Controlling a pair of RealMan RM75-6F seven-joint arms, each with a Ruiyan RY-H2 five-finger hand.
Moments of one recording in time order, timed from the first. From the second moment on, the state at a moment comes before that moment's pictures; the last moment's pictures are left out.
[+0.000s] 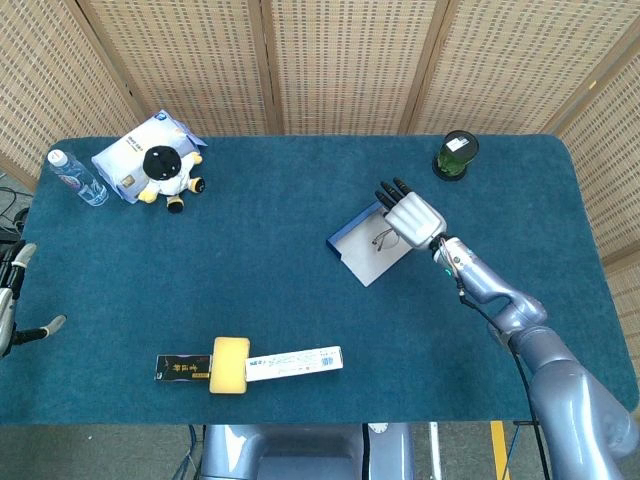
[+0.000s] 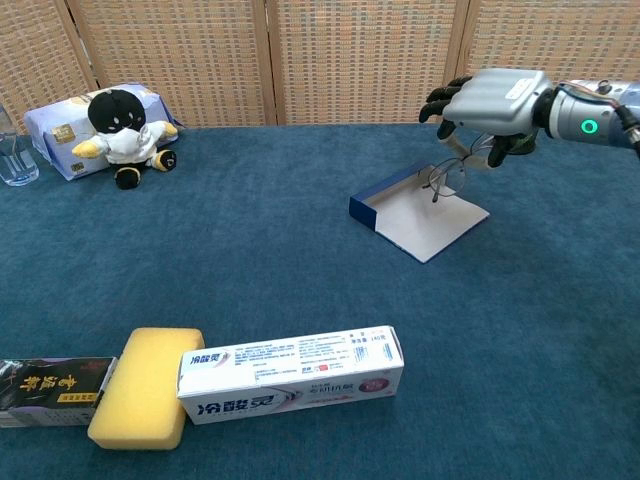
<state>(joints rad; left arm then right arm) -0.17 -1.09 -0.12 -1.59 1.35 1.38 -0.06 1.01 -1.73 0.01 -0.43 -1.70 0.84 0.15</state>
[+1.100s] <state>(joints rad) -0.17 -1.08 -0.13 -1.57 1.32 1.35 -0.09 1.09 -1.90 -0.05 -0.28 -1.68 0.76 0.11</state>
